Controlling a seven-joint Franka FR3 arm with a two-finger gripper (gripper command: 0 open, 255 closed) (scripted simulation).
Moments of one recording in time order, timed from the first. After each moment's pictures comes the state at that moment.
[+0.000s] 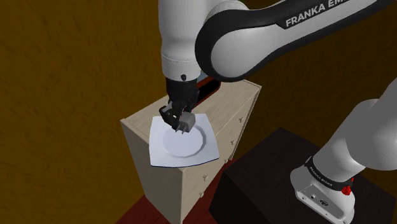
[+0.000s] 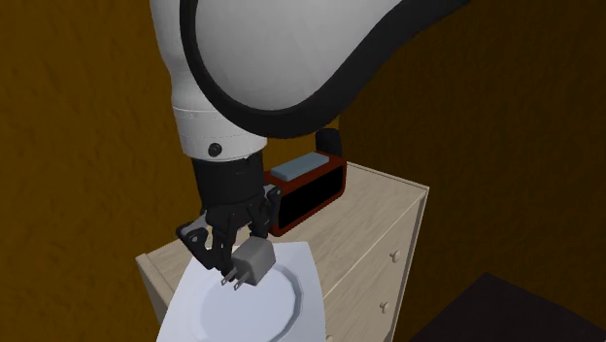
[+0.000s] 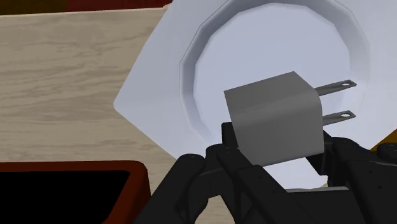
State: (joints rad) arm 0.19 -0.04 0.63 -2.12 0.00 2.09 0.53
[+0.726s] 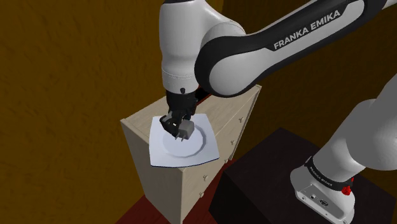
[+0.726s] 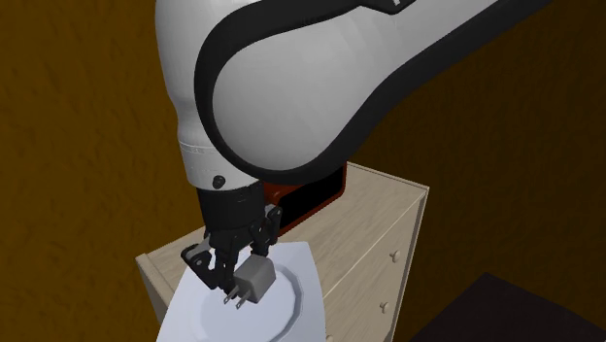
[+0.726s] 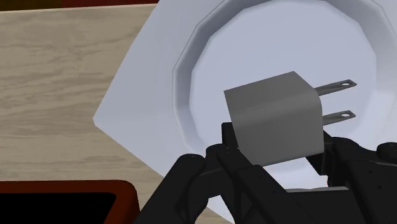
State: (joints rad) arm 0.19 0.01 0.63 -2.16 -0.03 2.17 0.55
